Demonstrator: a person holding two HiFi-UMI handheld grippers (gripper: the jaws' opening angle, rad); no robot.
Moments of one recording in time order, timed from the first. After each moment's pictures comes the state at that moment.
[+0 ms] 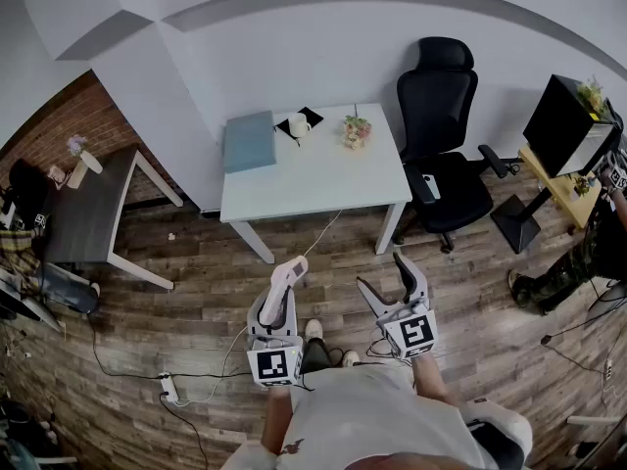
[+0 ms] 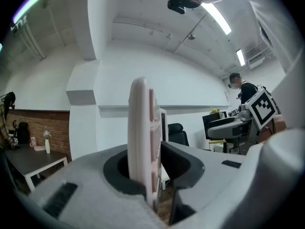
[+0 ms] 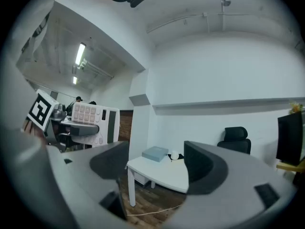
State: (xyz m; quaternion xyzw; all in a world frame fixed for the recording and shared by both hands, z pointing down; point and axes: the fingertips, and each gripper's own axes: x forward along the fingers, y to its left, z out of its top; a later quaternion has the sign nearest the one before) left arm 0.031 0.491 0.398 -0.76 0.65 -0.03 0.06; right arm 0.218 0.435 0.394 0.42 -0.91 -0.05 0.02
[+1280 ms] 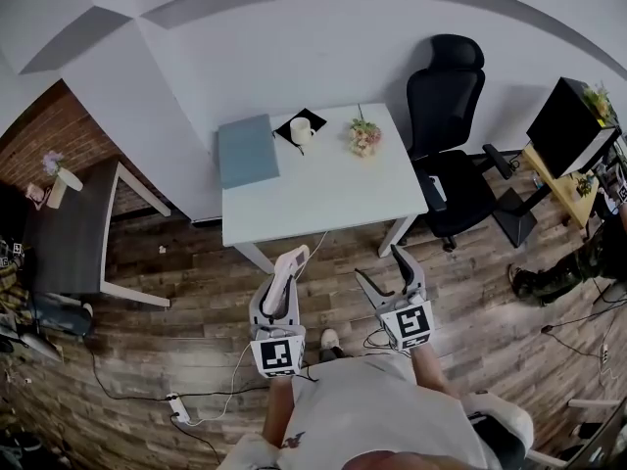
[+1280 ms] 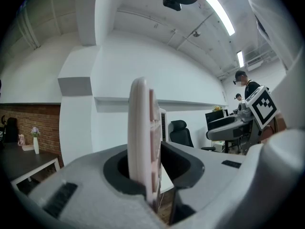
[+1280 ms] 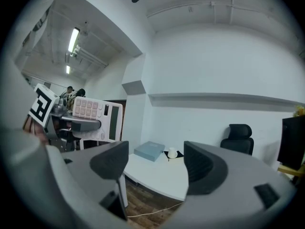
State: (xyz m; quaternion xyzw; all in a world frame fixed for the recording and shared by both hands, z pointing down) left arm -0.071 0.345 0.414 -0.78 0.62 -0.04 0.05; right arm 0.110 0.307 0.415 0.45 -0.89 -0.04 0.07
